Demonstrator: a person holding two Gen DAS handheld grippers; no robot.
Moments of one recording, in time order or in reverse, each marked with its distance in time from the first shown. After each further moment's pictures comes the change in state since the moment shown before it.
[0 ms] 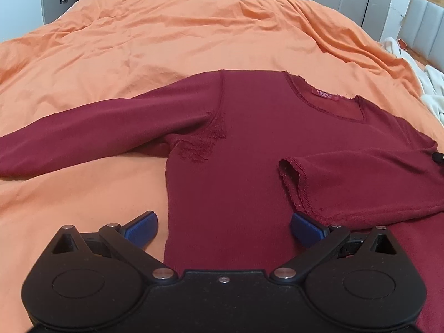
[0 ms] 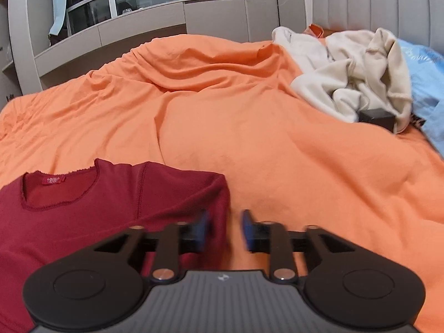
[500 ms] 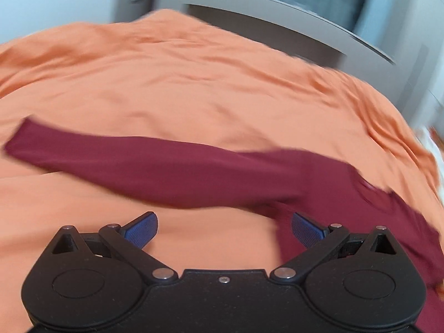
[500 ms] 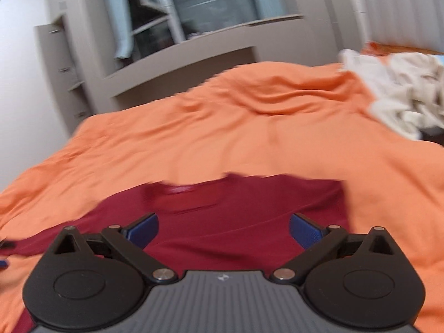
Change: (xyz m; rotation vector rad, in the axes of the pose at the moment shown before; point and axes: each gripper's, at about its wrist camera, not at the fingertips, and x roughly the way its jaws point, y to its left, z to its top) left arm -0.077 0.128 0.010 -0.317 -0.182 0.083; right arm -0.102 0.080 -0.011 -0.025 -0.076 0.361
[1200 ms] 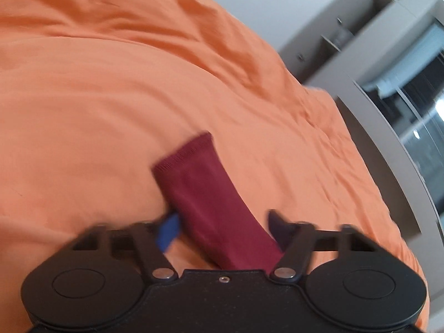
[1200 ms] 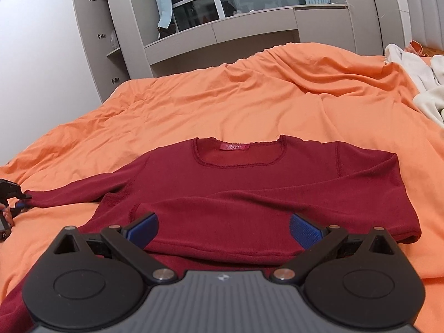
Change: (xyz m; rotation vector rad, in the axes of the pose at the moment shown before) left arm 0.021 0.193 0.031 -0.717 -0.282 0.212; right arm 0.006 0.040 -0.039 -0.106 0.090 0.083
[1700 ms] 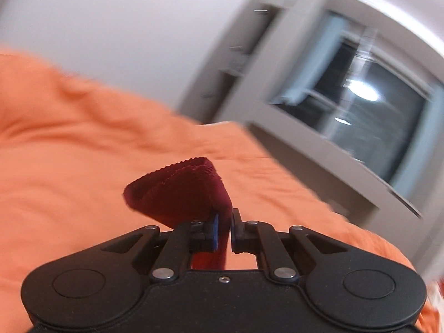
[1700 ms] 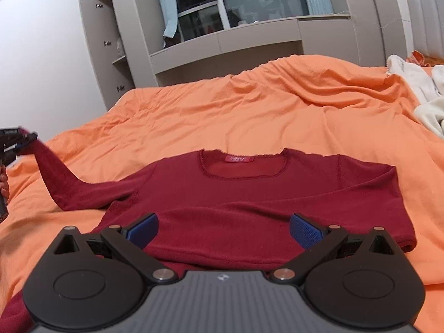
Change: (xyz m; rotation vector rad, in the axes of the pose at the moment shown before) left arm -0.086 -0.110 -0.030 0.376 -0.205 -0.332; right arm -0.013 0.004 0.005 -0.002 -0.057 0.002
